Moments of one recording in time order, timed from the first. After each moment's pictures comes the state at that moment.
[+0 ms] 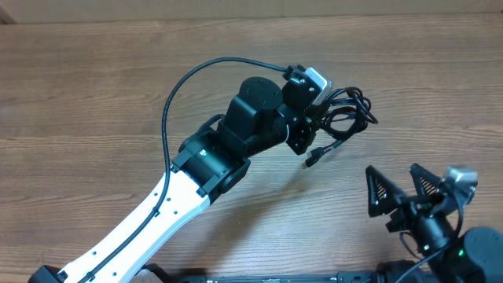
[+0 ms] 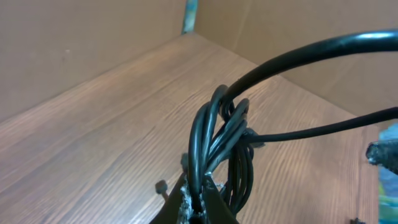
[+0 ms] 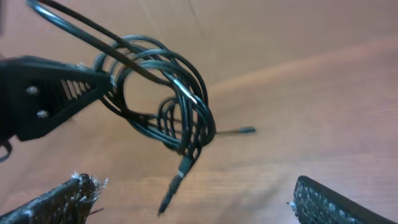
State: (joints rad) left arm -0.74 1.41 1.33 -0.29 0.27 -0.10; right arm 0.06 0.32 0.83 -0.78 -0.22 0.38
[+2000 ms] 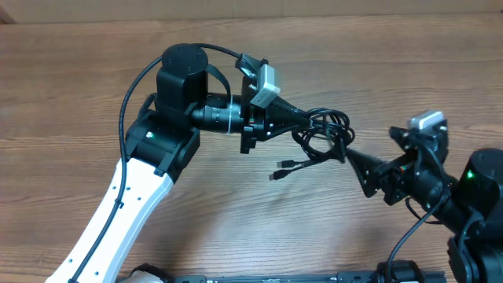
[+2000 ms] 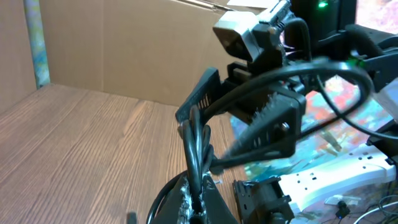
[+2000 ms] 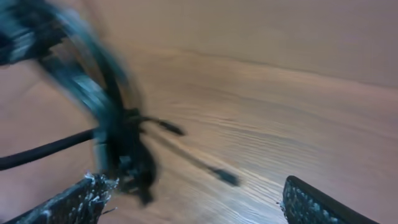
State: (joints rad) left arm -0.44 1.36 1.33 -0.21 1.19 0.00; right arm 0.06 0.75 1.14 -0.88 -0.53 -0.09
